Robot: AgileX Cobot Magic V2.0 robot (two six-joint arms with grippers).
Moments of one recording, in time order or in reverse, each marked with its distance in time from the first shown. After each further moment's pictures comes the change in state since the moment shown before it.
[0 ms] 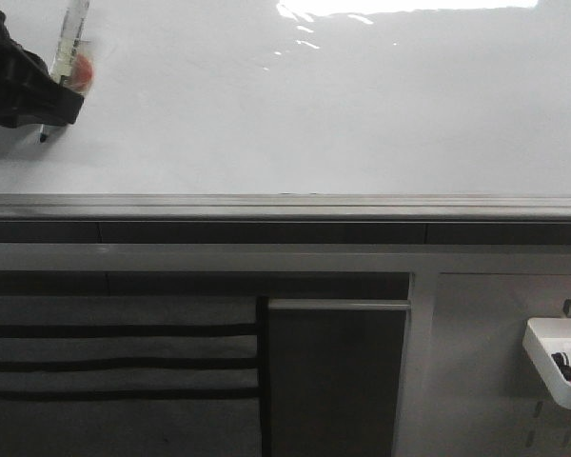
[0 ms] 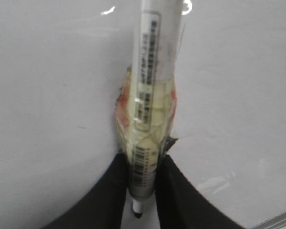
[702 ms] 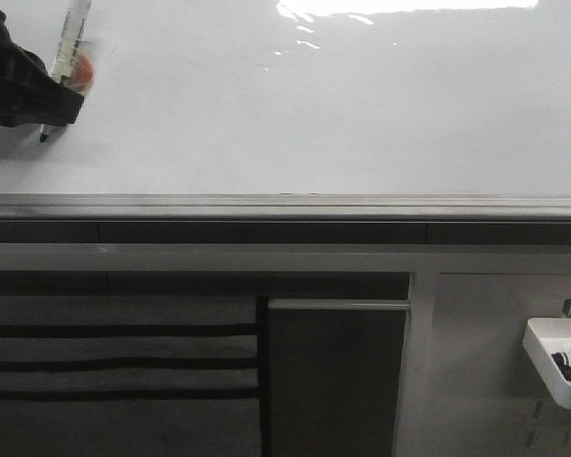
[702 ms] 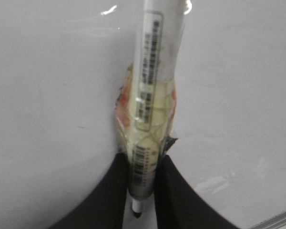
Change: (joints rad) left arm 0.000 0.000 0.000 0.000 0.000 0.000; right arm 0.000 0.000 0.000 0.000 0.000 0.000
